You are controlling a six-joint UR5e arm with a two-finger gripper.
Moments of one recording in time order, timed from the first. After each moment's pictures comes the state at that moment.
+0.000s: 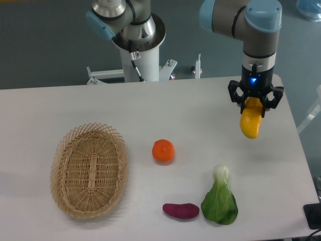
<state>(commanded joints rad) 2.82 -1.76 -1.76 -0.90 1.47 1.22</state>
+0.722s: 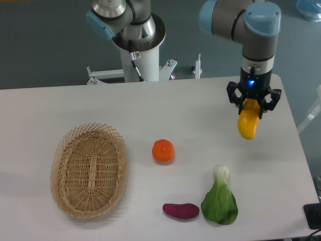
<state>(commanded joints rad) 2.82 -1.79 -1.83 -0.84 1.47 1.31</state>
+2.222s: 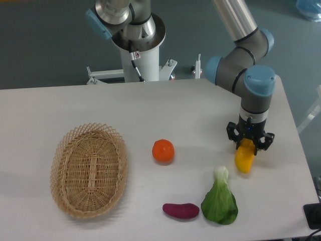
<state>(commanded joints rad) 2.78 -2.08 -1.76 -0.63 1.48 1.25</state>
